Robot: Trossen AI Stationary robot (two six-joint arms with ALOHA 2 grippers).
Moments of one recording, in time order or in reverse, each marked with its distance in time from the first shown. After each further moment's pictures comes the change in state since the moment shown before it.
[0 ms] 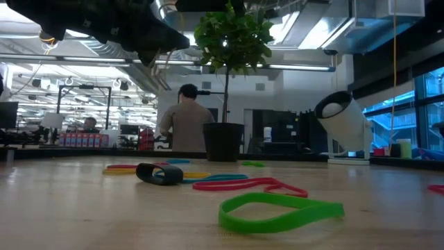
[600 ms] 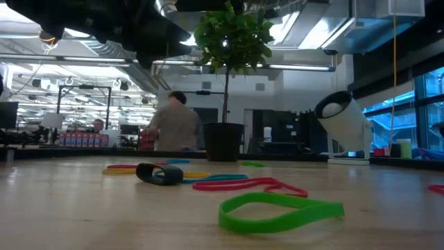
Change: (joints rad) left arm 0.000 -0.002 0.000 0.012 -0.075 -0.081; right arm 0.000 0.001 0.000 0.004 0.000 -0.070
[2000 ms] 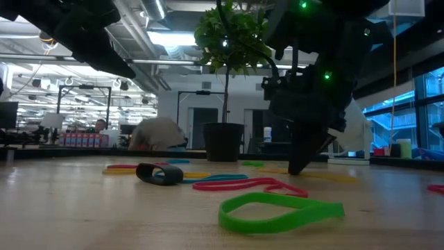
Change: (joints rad) left arm 0.002 -0.435 -0.002 -0.826 -0.200 -0.024; right arm 0.031 0.106 -0.345 -0.526 -0.149 0.951
